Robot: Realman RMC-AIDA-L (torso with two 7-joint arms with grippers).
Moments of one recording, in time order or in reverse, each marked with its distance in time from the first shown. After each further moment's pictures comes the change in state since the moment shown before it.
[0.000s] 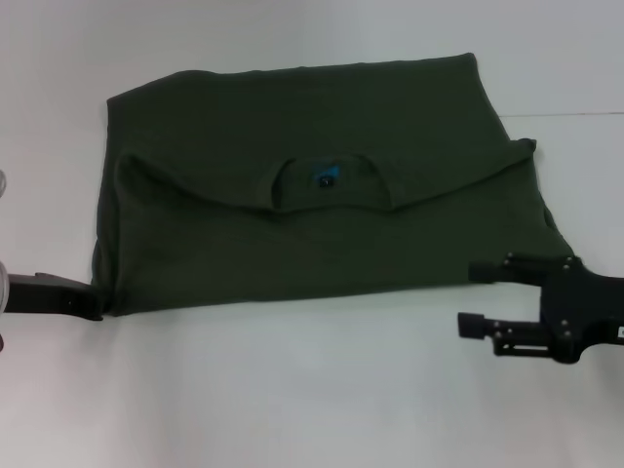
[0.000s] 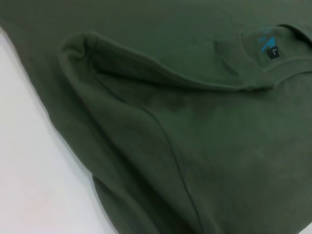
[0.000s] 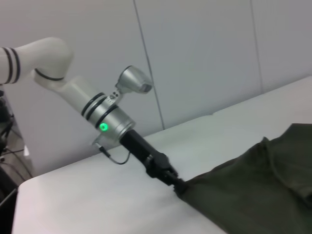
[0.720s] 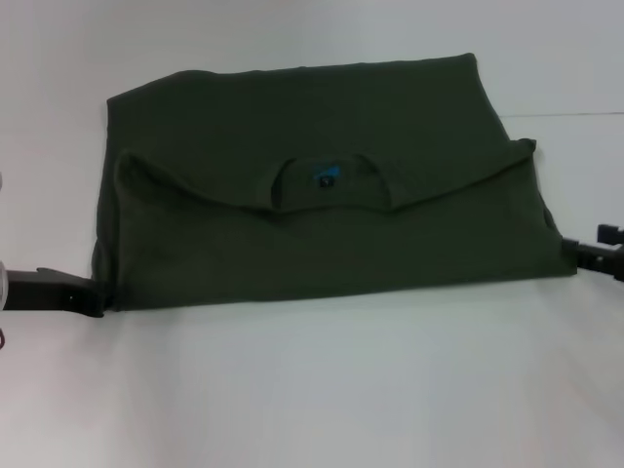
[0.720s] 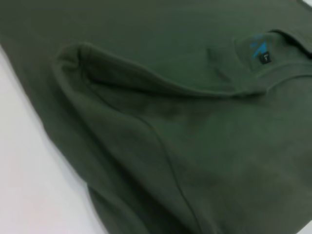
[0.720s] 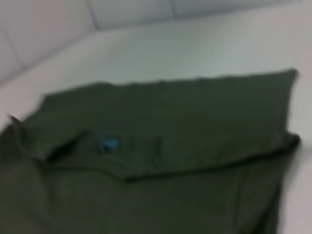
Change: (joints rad) left arm 0.007 -0.001 -0.011 0.006 -0.030 0.009 0.043; right arm 0.024 -0.007 0.174 0.027 -0.205 0.522 0.257
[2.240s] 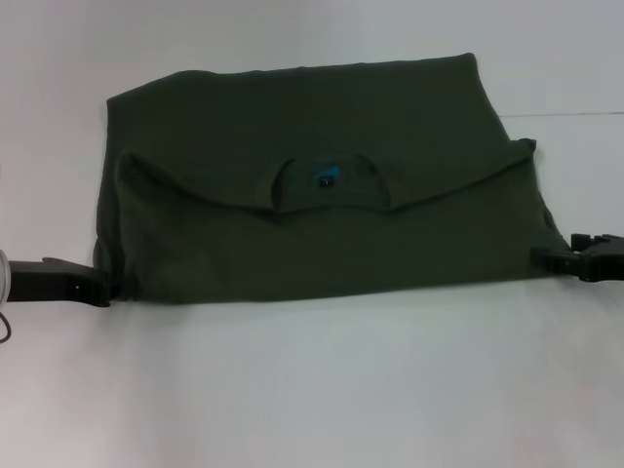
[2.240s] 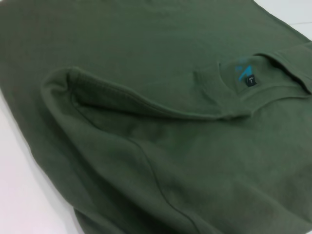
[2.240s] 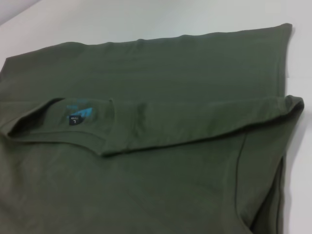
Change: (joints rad) left arm 0.001 -0.002 -0.002 0.012 -0.045 0.016 0.010; right arm 0.090 0.000 -0.006 0.126 -0.093 0.153 0.030
